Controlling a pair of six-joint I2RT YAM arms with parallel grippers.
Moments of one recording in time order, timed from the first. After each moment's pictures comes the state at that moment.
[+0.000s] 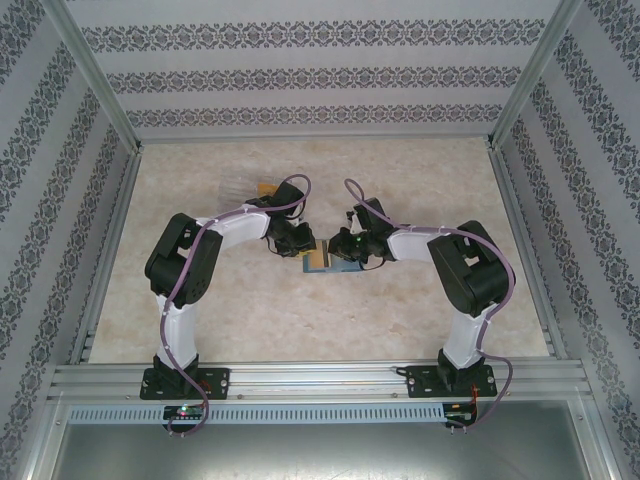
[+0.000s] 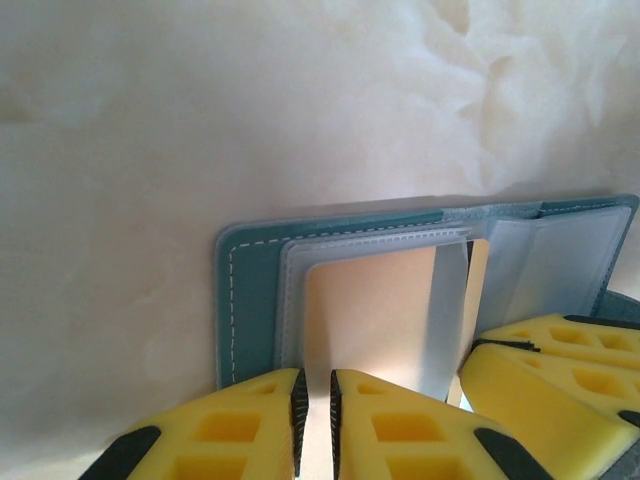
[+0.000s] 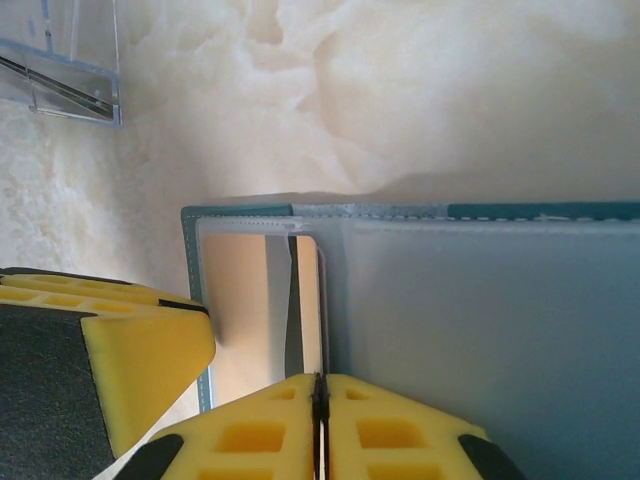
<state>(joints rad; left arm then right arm) -0.49 2.00 1.32 -0.50 0.38 -0.76 0.46 1.85 0.92 0.02 -0.50 0.81</state>
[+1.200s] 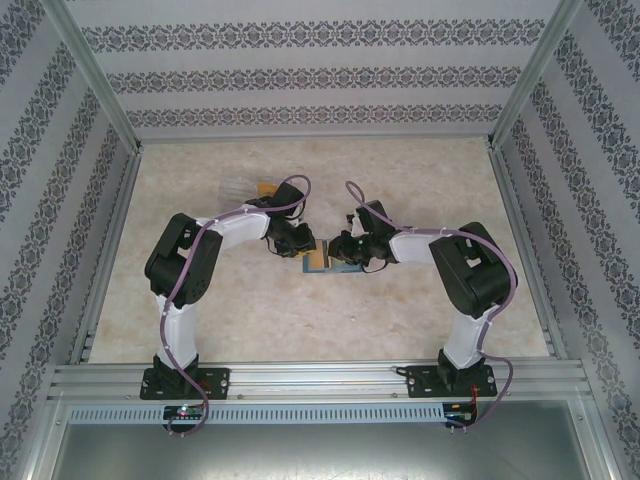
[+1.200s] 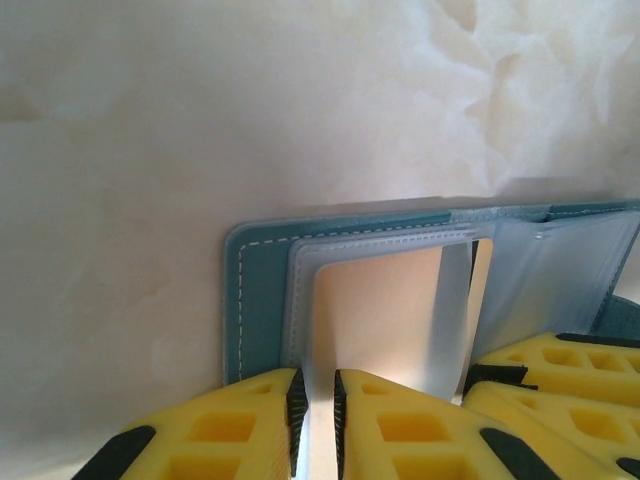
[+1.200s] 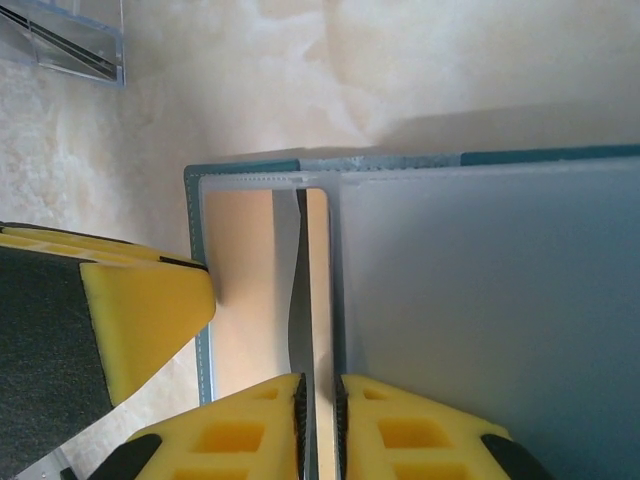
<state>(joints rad) -0.49 2.00 1.31 -0.50 0.37 -0.76 0.46 1.84 0.90 0.00 -0.54 0.78</state>
